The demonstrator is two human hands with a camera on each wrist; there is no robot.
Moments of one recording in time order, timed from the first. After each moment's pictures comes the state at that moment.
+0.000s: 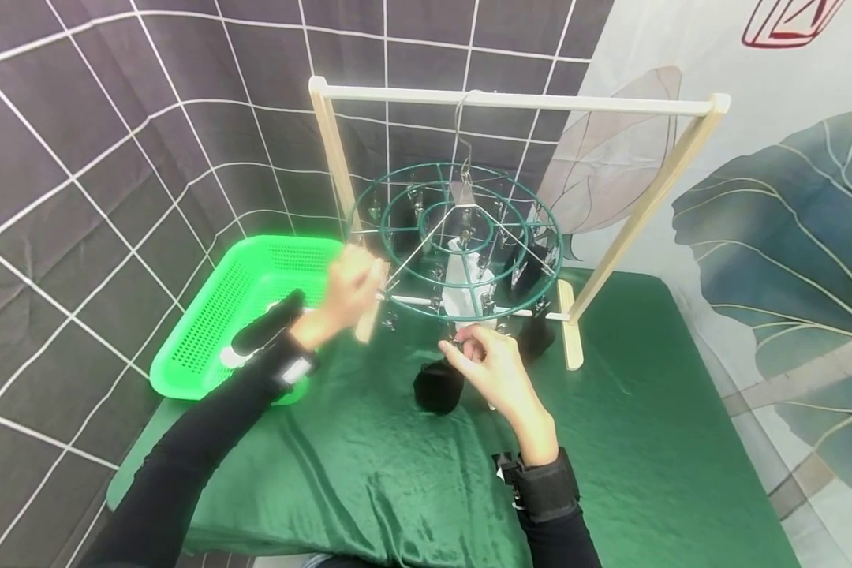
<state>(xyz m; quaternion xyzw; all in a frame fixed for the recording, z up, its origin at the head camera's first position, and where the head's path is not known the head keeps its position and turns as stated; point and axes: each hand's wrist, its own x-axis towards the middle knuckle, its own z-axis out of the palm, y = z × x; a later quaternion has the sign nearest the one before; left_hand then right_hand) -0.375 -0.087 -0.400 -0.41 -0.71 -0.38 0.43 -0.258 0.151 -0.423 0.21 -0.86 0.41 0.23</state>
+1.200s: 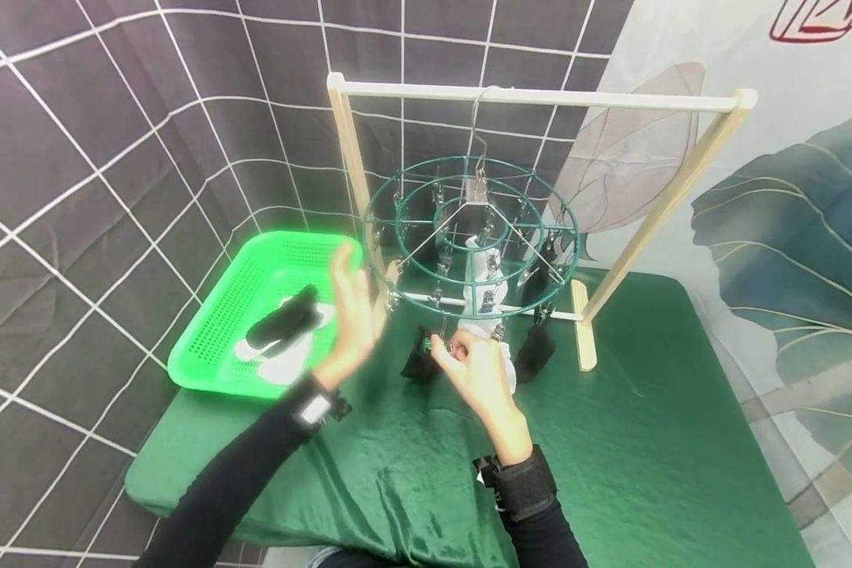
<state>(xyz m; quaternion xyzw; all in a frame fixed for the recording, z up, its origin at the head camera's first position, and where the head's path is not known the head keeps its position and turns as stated) -0.325 -0.075 -0.427 -0.12 -0.70 -0.62 0.33 -0.258 0.108 -0.433 0.14 -0.89 0.37 0.24</state>
